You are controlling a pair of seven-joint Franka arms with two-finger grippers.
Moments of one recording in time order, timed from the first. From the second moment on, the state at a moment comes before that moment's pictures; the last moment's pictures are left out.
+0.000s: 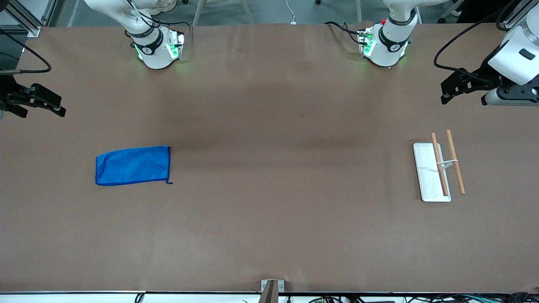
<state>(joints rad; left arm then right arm) 0.09 -0.04 -0.23 -1.55 0.00 1.53 -0.09 0.10 0.01 -0.12 -1.50 0.02 1.52 -0.03</state>
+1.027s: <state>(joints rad) 0.09 -0.04 -0.23 -1.55 0.00 1.53 -0.08 0.10 0.05 -0.12 -1.56 0.02 1.63 -0.04</state>
